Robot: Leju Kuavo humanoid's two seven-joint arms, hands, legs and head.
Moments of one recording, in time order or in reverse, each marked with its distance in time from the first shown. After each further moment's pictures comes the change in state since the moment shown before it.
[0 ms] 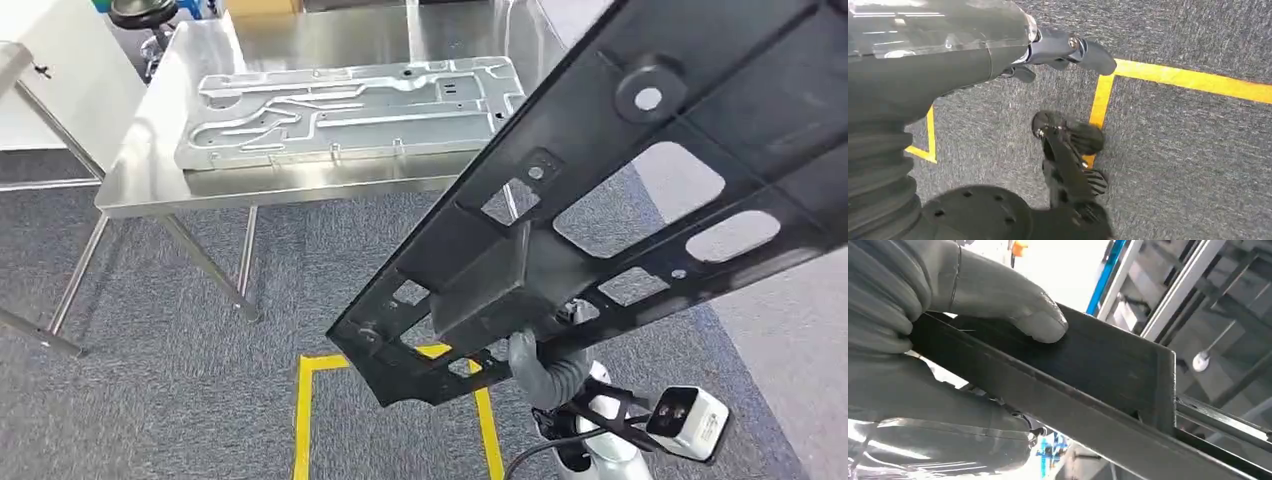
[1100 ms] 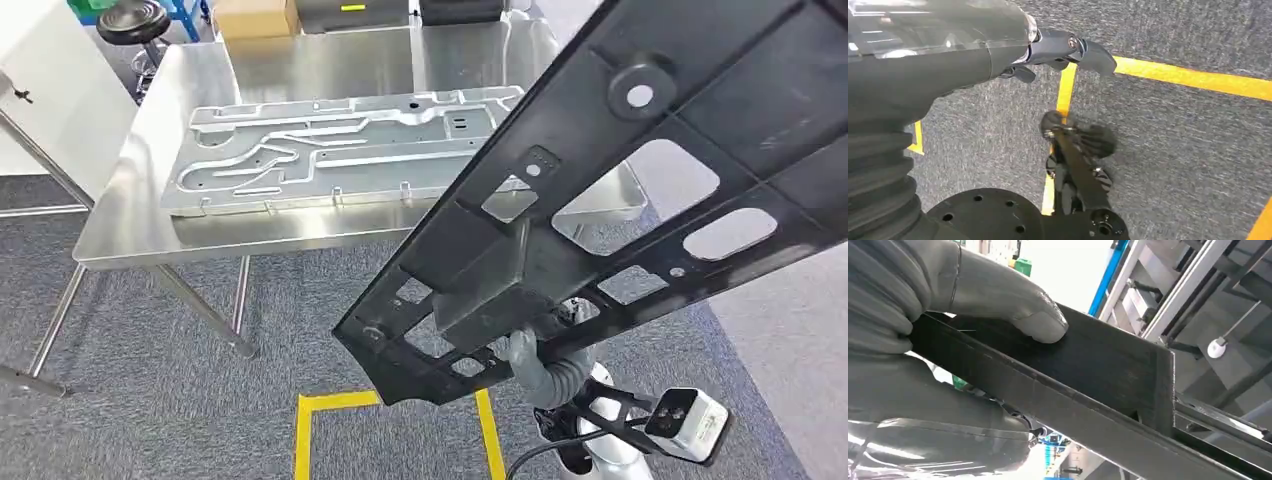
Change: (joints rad) left arm 0.005 -0.004 0.000 0.000 0.000 -0.001 0.004; right arm 0.000 -0.008 0.005 -0.005 0.008 -0.031 0.000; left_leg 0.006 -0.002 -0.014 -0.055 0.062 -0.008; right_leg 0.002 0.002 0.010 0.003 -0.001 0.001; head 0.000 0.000
